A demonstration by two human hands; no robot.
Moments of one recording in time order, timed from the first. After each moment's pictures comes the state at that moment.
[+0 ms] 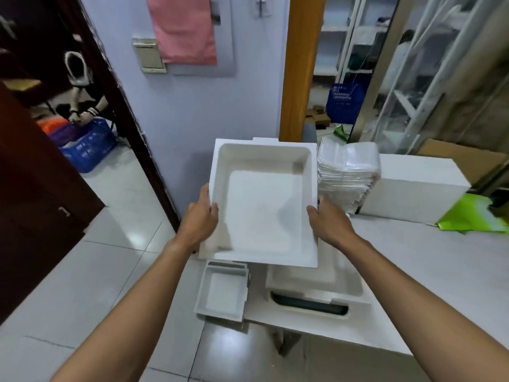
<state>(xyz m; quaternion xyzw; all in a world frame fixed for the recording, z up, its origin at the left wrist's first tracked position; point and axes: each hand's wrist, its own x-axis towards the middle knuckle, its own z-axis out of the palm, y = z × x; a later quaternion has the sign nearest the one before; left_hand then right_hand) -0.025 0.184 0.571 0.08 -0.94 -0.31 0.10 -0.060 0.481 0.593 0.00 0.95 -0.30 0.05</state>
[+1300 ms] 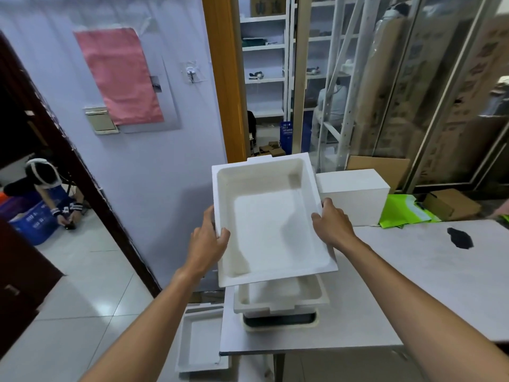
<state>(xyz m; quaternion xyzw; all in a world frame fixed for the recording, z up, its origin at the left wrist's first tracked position) -0.016 0.294 0.600 -0.02 -0.91 -0.41 0.12 -0.025 0.595 0.633 0.11 0.94 -0.31 -0.04</state>
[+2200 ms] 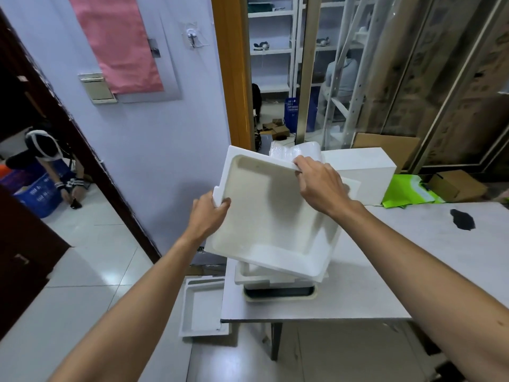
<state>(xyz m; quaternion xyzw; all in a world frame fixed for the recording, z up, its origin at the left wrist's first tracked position) -0.024 0.292 0.610 0.02 -0.91 -0.40 0.08 -0.035 0.568 0.661 -0.15 0.95 -0.12 -0.24</state>
